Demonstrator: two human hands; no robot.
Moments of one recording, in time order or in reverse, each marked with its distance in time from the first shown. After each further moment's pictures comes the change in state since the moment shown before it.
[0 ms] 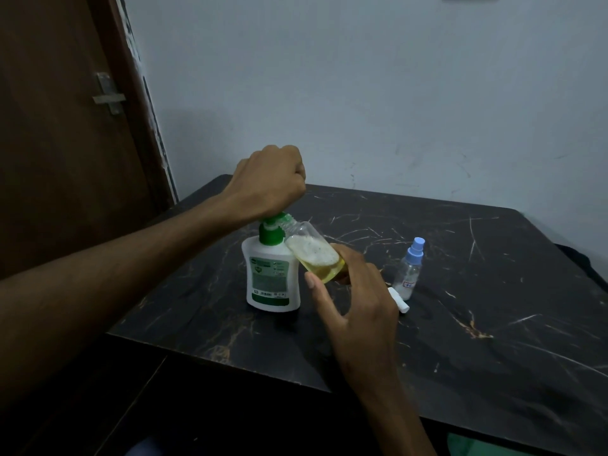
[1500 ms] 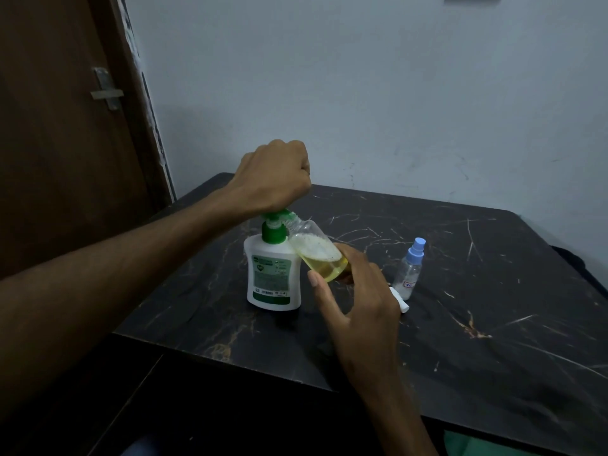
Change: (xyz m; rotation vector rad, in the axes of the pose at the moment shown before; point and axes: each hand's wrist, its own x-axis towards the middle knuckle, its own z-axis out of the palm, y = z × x) left_hand 0.005 0.000 -0.001 0.009 -0.010 0.017; right_hand -0.001 0.000 -0.001 0.019 -0.012 0.012
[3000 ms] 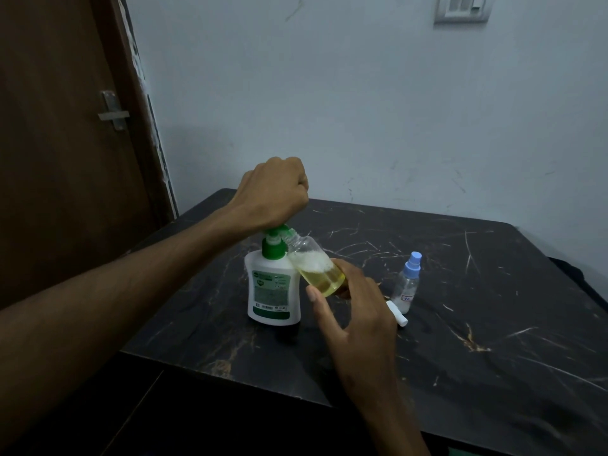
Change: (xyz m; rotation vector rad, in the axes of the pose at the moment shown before) left_hand 0.000 -0.001 0.000 -0.047 0.032 0.014; right_hand -0.001 0.004 0.002 -0.006 -0.014 0.014
